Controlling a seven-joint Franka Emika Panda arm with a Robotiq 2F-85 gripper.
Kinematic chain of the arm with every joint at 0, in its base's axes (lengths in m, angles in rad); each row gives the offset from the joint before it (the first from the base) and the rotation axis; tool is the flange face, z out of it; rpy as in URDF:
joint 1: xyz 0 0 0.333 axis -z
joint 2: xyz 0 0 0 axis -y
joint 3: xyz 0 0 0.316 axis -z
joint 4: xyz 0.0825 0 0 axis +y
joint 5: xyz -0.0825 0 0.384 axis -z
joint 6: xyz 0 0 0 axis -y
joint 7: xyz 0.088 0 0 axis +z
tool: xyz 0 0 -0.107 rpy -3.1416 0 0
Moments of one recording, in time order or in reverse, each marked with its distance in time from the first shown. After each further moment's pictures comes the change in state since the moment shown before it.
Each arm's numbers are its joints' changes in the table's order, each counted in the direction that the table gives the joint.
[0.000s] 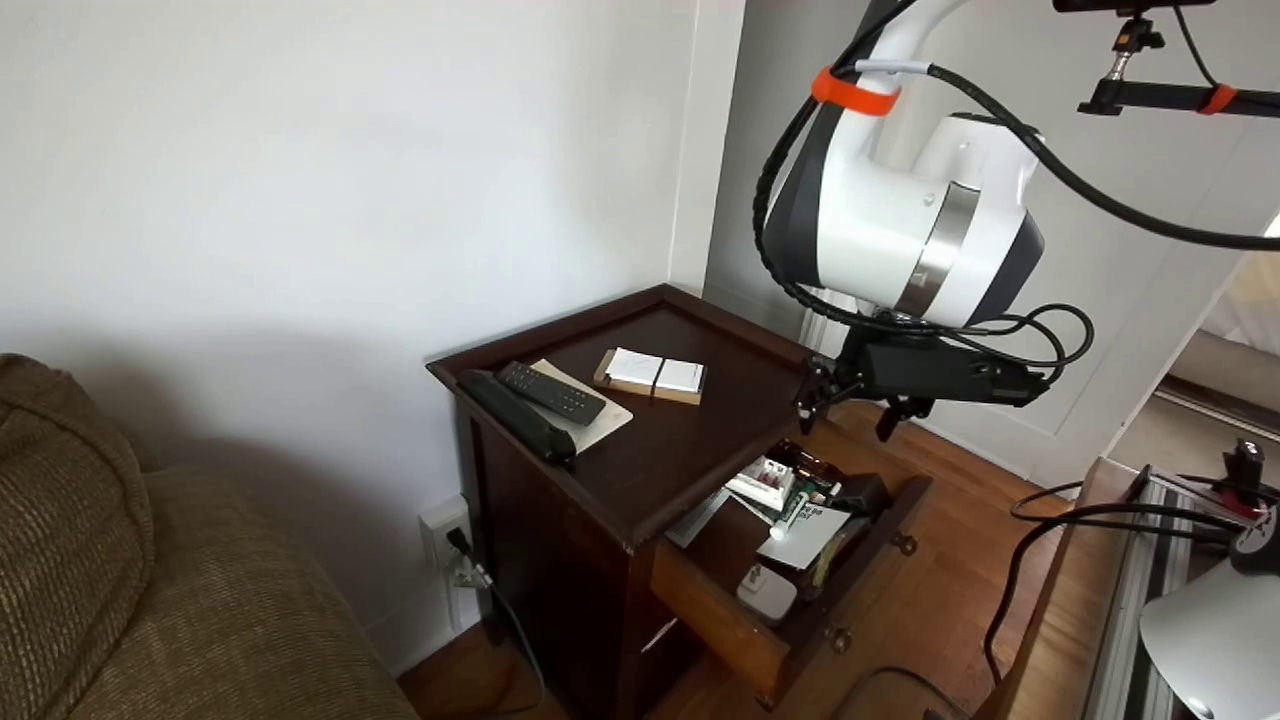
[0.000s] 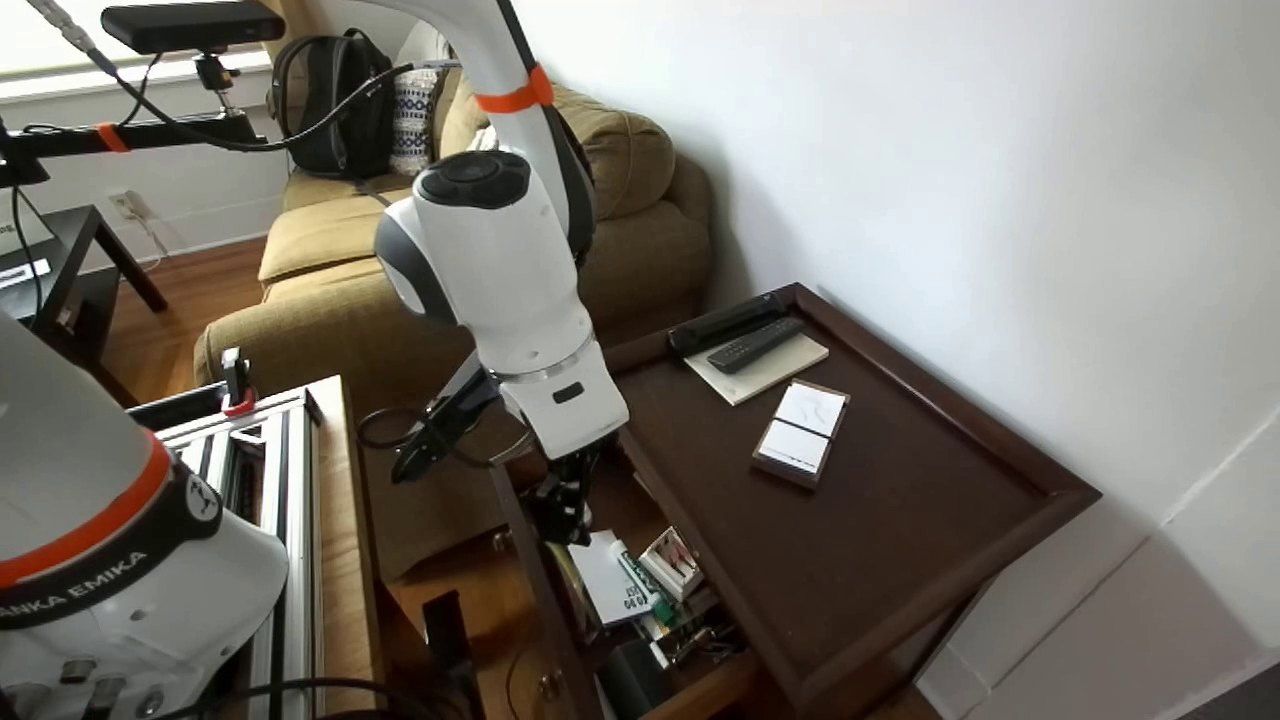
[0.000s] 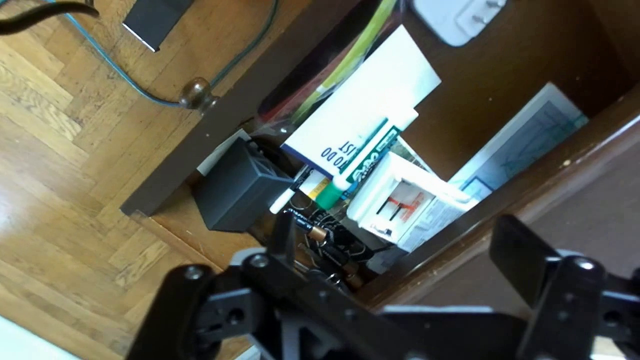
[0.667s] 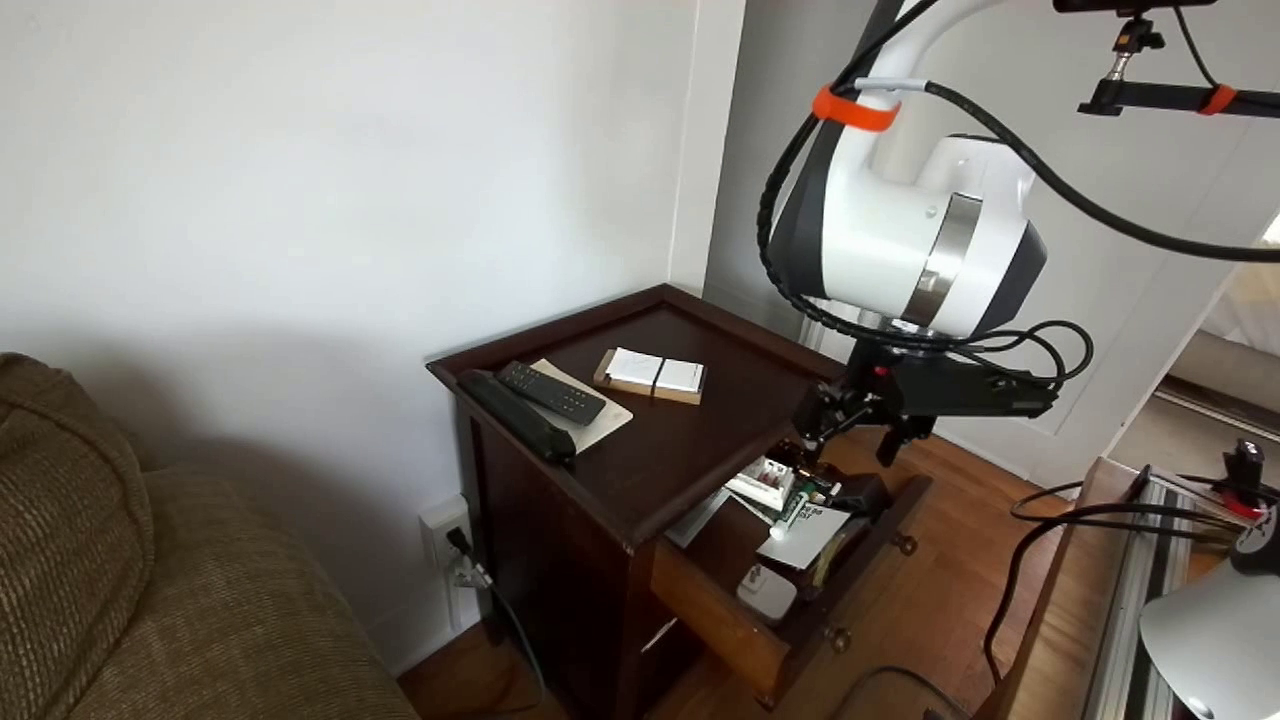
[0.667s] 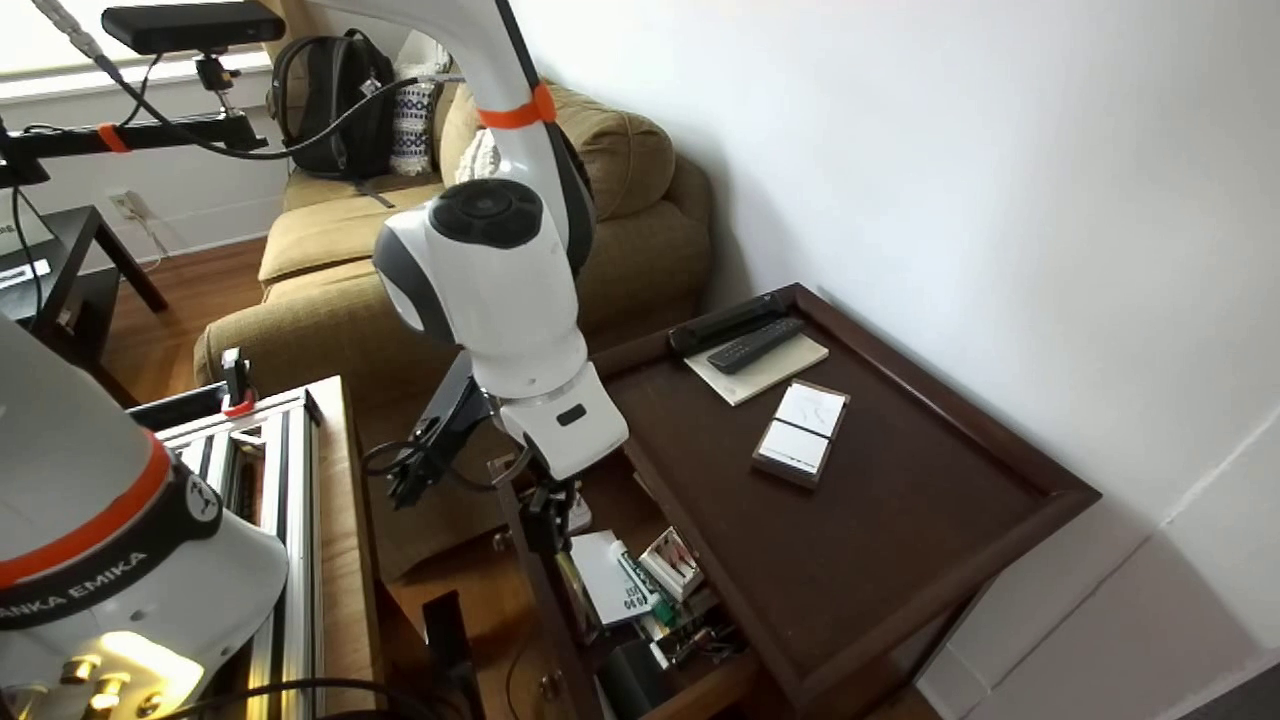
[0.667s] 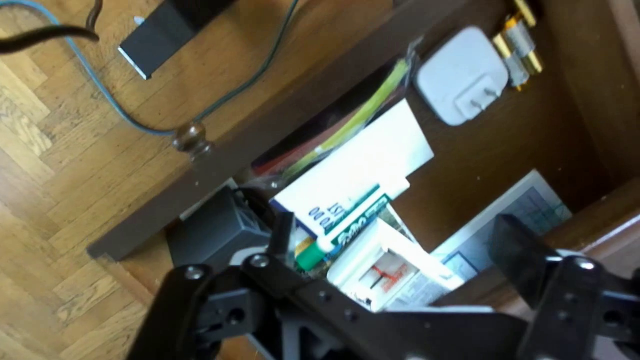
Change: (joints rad) arm 0.019 -0.029 -0.003 0.006 0.012 -0.119 0.131
